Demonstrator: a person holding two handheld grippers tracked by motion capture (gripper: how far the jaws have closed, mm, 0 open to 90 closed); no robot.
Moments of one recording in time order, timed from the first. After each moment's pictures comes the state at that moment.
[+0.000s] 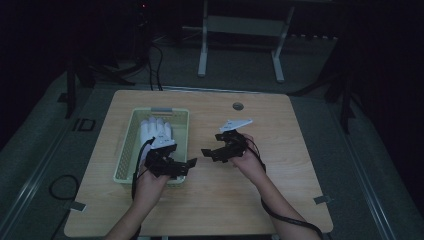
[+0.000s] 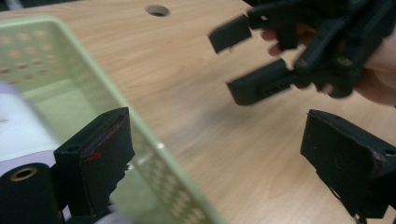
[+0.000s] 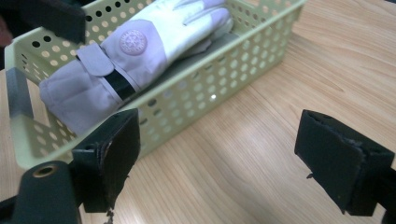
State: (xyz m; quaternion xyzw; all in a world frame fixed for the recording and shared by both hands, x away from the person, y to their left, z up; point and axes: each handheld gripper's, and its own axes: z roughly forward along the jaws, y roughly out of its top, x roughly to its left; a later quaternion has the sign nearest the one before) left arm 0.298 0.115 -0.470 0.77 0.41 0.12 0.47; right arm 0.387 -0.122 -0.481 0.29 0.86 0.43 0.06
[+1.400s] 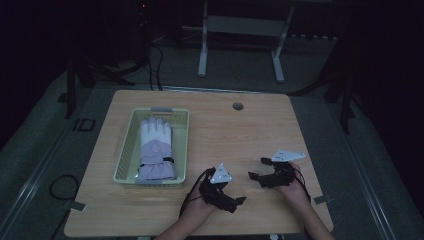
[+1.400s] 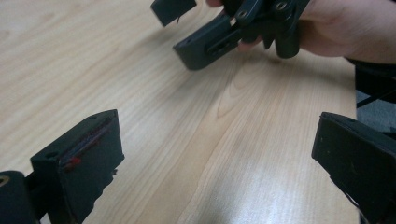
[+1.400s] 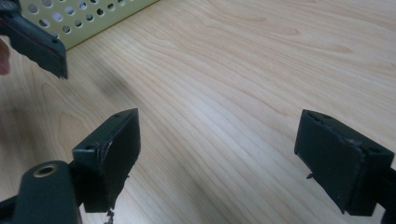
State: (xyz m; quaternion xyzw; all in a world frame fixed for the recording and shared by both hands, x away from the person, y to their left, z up) left arm 0.273 -0.020 -0.547 0.83 0.27 0.05 0.49; right arm 0.336 -0.279 -0.544 0.33 0.83 0.44 0.11
